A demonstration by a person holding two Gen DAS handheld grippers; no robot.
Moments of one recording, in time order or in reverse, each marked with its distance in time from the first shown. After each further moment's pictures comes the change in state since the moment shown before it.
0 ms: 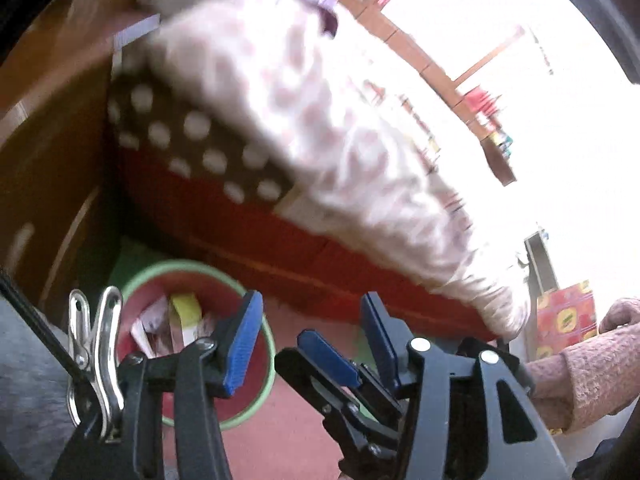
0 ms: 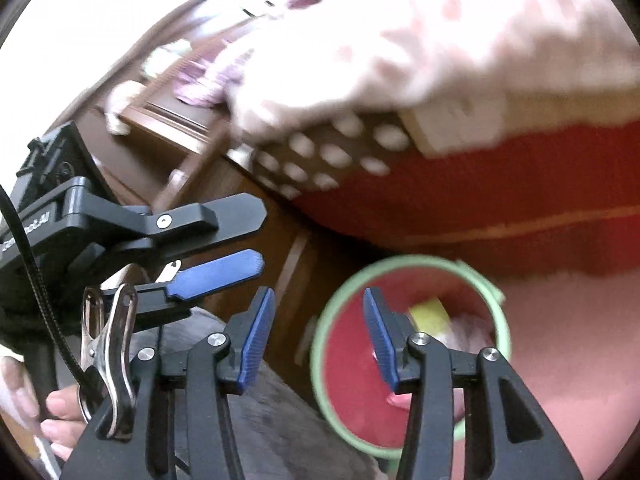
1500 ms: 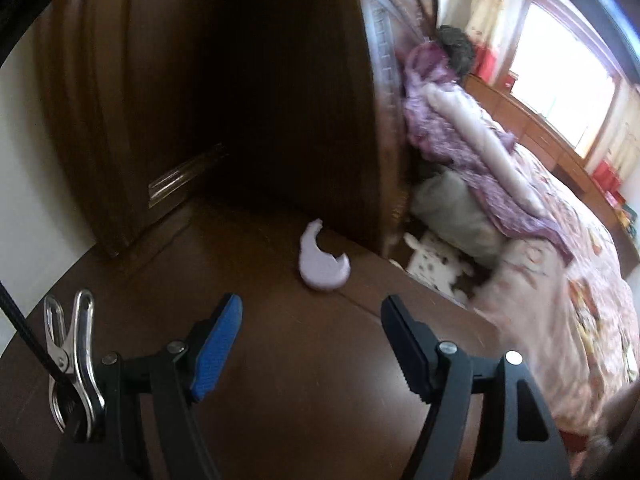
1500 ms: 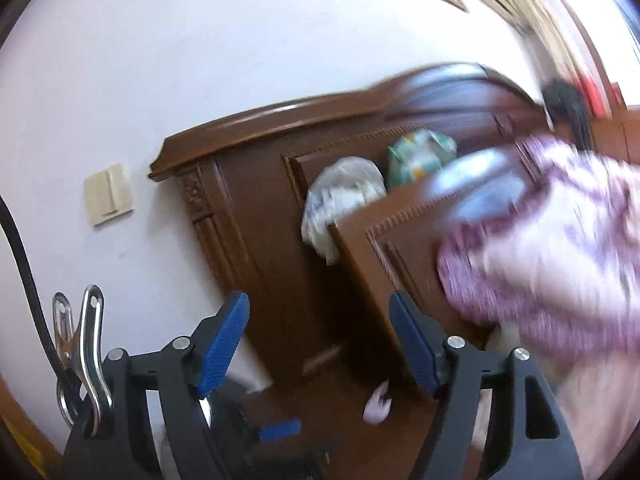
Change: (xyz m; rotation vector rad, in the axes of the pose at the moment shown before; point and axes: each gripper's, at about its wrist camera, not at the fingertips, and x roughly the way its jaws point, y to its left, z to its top) left arm -0.148 0.242 0.217 -0.105 -0.296 0.575; right arm 0.131 0.407 0.245 -0.615 -0.225 0.294
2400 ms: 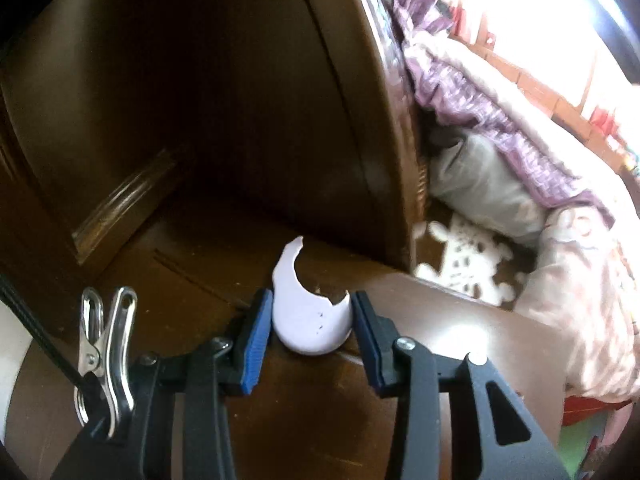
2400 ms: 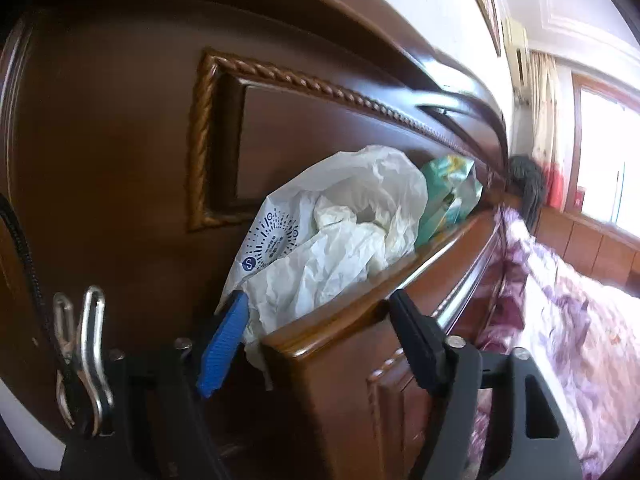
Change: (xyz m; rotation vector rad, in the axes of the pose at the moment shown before) left arm 0.068 -0.015 0.016 0.173 0.011 -0.017; right arm 0.247 0.019 0.040 -0.322 0.085 -0.434
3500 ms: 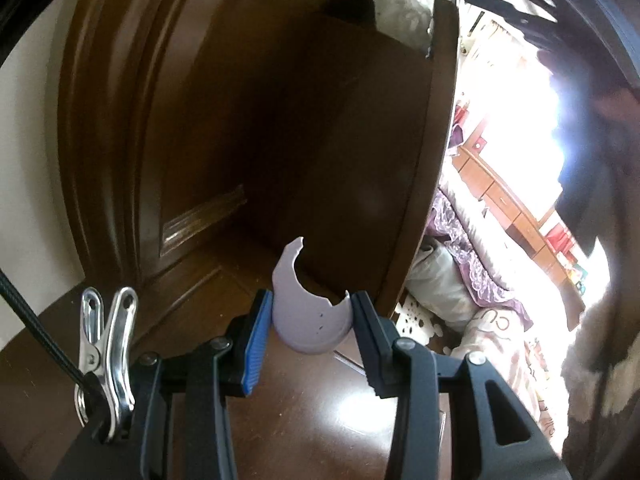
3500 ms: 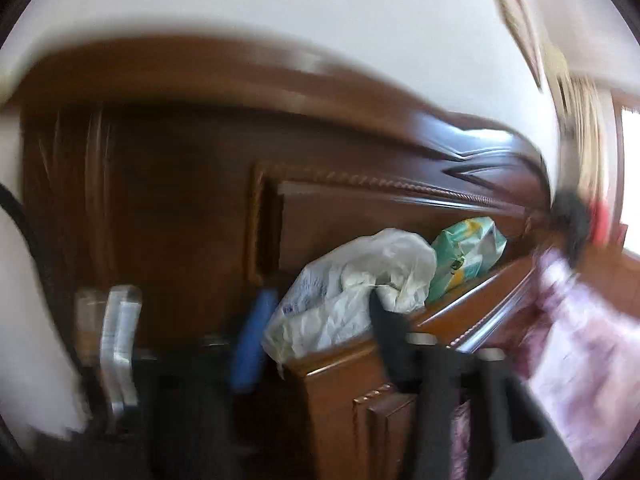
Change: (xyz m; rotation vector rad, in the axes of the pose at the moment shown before) left arm -0.064 0.092 0.001 -0.302 -0.145 -0.218; right arm -0.038 -0.008 0.031 -0.121 -0.099 0.201
